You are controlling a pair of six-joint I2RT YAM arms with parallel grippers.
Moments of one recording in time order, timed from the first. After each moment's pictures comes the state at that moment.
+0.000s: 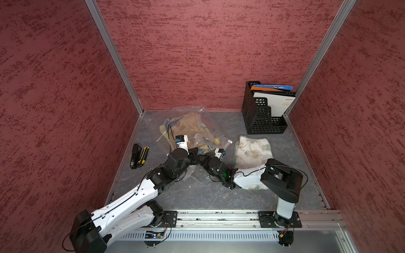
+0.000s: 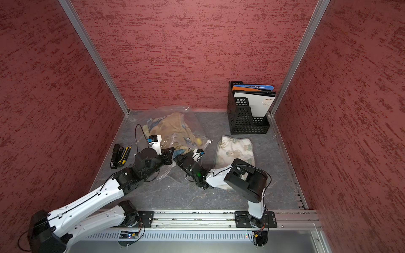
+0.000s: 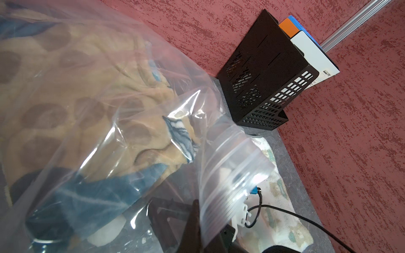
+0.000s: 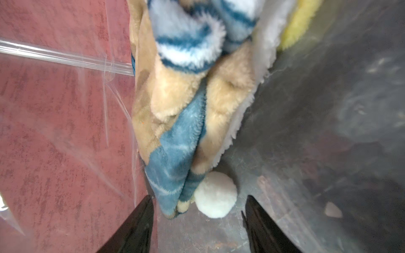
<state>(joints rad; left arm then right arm) -0.75 0.91 0.65 -0.13 -0.24 -0.71 1.03 1.85 0.84 0.59 0.29 1.46</state>
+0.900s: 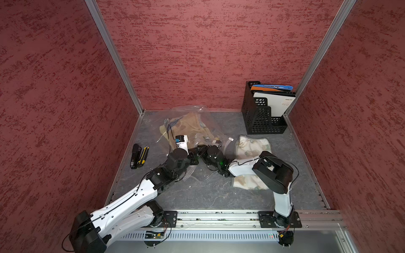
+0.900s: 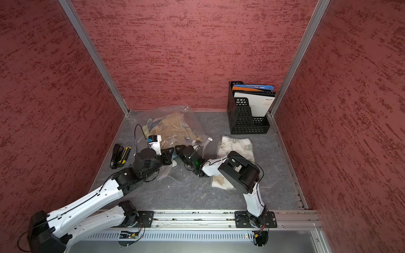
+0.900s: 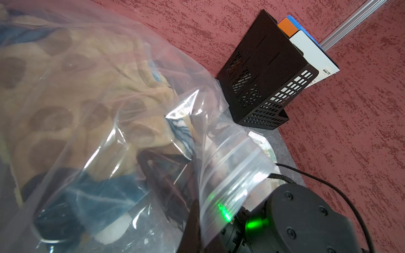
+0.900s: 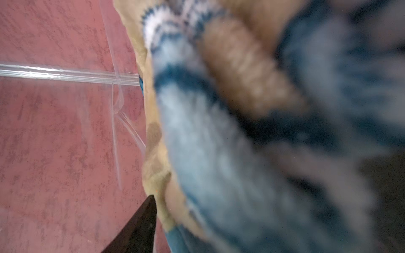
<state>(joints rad) -0.75 0.90 0.65 -0.14 -0.25 -0.70 0.90 1.99 1.01 0.60 0.14 1.47</state>
